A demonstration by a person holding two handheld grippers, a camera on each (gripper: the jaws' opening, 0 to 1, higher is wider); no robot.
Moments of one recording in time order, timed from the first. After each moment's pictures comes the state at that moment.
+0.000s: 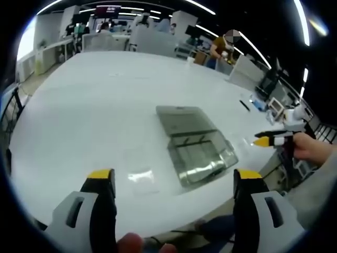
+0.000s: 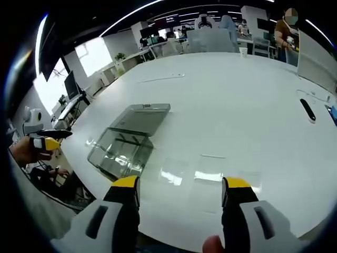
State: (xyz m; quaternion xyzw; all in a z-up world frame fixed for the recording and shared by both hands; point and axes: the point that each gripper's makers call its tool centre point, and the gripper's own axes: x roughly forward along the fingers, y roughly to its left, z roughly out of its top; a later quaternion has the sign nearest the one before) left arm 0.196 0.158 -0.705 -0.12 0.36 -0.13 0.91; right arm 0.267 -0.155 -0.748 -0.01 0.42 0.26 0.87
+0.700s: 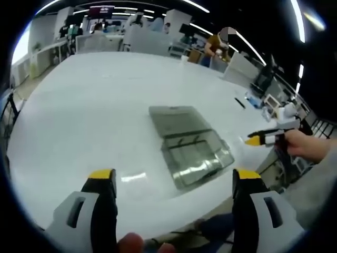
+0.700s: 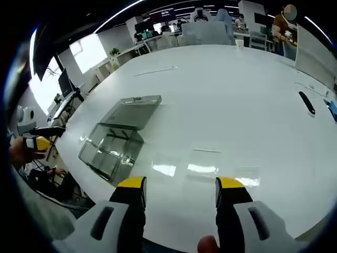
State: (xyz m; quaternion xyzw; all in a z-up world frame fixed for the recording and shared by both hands) left arm 0.201 0.146 -0.703 -0.11 0.36 -0.16 0.91; right arm 0.272 -0.165 -0.767 -0.01 0.45 0.24 0.86
